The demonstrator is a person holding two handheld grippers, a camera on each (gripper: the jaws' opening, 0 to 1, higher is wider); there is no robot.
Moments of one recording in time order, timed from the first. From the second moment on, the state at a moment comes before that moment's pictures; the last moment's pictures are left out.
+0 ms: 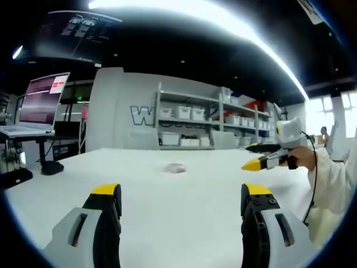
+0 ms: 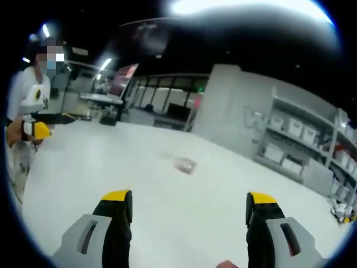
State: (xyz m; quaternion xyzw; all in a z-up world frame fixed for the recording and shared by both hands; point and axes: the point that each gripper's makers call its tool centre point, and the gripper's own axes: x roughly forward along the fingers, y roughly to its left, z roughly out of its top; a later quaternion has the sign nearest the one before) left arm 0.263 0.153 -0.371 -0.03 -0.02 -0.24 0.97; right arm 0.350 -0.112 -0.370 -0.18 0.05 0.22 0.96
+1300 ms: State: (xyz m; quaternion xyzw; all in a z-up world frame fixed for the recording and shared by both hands) left arm 0.260 0.150 -0.366 -0.03 -0.02 -0.25 0.97; right arm 0.376 -0.104 -0.379 -0.22 0.07 0.22 0.95
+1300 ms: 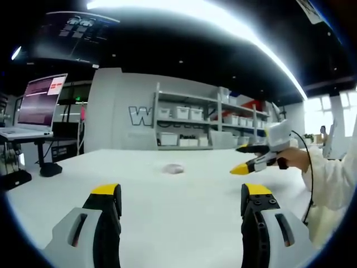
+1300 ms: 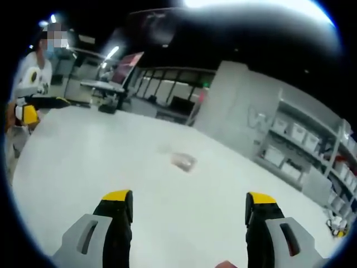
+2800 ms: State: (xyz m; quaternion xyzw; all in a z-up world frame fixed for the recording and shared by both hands) left arm 0.265 0.144 -0.375 -0.03 -0.01 -0.25 0.97; right arm 0.413 -0.073 -0.380 -0.28 0.05 0.23 0.93
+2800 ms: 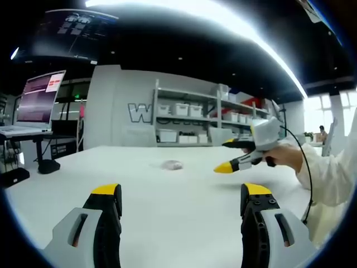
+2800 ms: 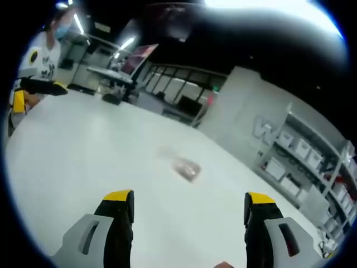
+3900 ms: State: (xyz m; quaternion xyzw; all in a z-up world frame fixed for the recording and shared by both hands) left arm 0.259 0.146 -0.365 -0.03 -0.02 -0.25 0.97; right arm 0.431 -0.051 -0.375 -0.16 0.05 0.24 0.96
